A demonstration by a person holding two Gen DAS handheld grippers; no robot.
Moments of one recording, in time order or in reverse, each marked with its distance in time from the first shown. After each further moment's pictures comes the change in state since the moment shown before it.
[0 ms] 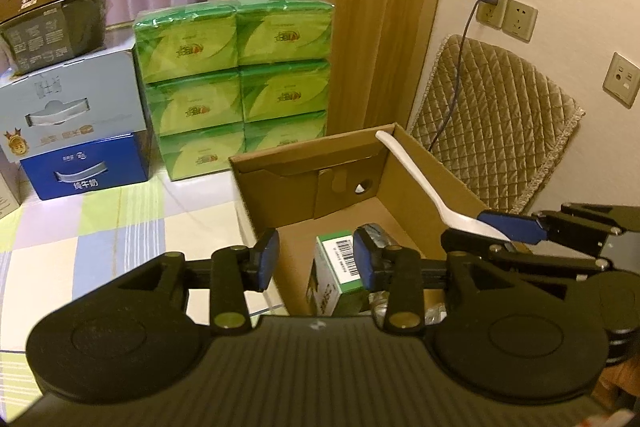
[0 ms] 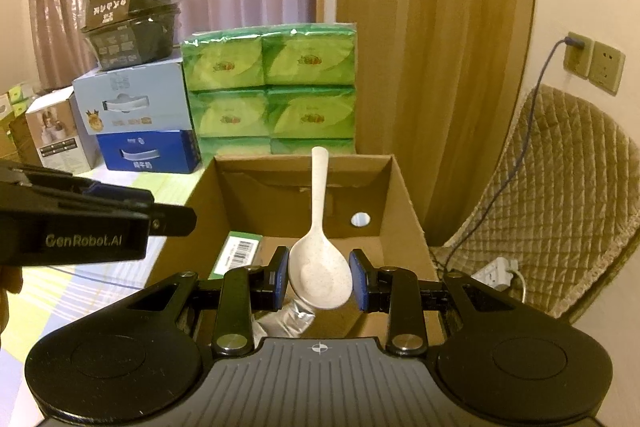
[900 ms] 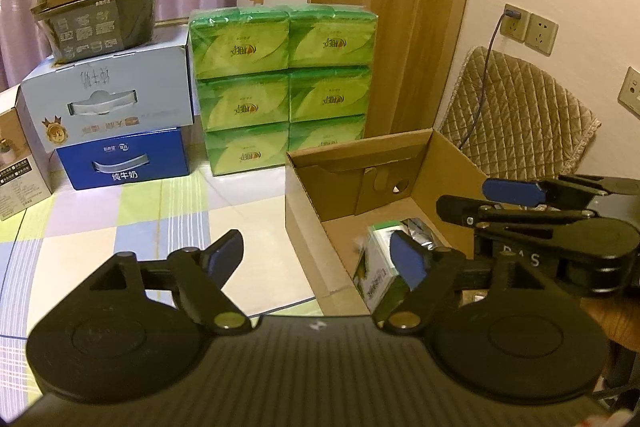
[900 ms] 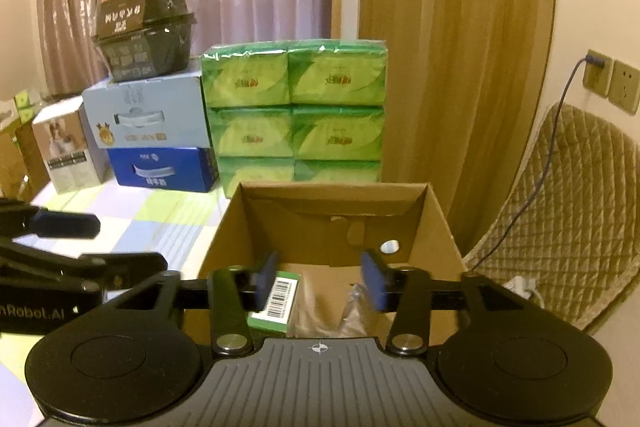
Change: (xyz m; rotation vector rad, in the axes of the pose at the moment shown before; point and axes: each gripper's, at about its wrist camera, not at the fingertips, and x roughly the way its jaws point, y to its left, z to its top) left arm -0.026 0.038 -0.012 -0.034 -0.022 0.046; right arm 0.018 0.027 0.019 -0.005 -0.030 0.024
